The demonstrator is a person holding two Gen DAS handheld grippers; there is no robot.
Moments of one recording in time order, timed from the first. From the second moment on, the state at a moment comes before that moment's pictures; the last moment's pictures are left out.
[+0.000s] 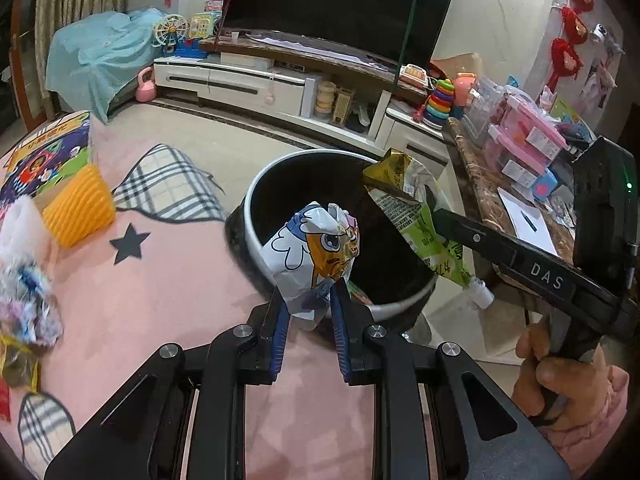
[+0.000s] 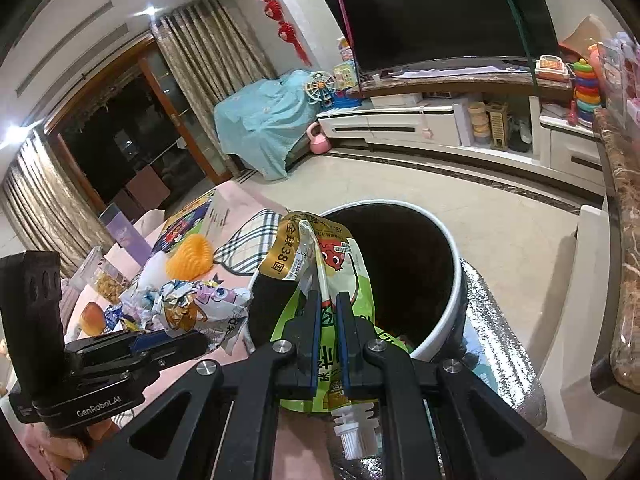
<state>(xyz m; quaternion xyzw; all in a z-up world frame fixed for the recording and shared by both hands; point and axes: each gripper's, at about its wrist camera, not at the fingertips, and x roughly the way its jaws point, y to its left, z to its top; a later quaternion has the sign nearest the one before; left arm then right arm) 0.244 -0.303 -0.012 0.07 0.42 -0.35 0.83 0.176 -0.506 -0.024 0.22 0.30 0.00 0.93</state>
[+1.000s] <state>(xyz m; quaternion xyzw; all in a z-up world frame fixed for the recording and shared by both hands) 0.291 -0.350 -0.024 0.10 0.45 -0.33 0.82 0.213 -0.540 -0.043 0.25 0.33 -0.03 0.91</state>
